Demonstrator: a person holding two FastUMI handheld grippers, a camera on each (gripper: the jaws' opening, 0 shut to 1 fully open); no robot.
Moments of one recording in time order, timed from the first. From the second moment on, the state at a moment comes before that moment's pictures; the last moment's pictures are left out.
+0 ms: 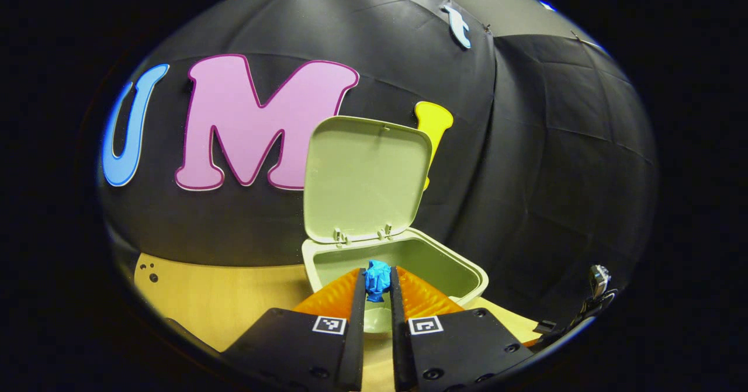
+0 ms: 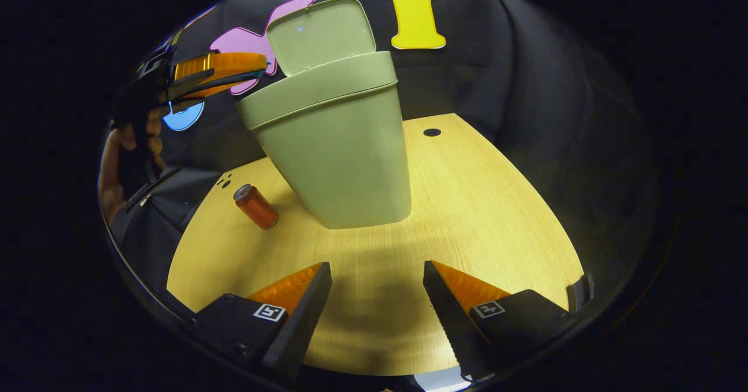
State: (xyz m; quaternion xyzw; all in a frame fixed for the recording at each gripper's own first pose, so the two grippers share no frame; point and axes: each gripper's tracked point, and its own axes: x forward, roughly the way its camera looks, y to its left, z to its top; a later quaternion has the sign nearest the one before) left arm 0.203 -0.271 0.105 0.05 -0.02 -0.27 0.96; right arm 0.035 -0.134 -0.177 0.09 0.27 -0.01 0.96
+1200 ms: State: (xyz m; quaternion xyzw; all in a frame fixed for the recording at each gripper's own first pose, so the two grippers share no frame) left arm 0.207 -0.179 0.103 0.05 -0.05 -0.16 0.99; right arm 0.052 -0.102 -0.192 0.06 0.30 0.04 0.95
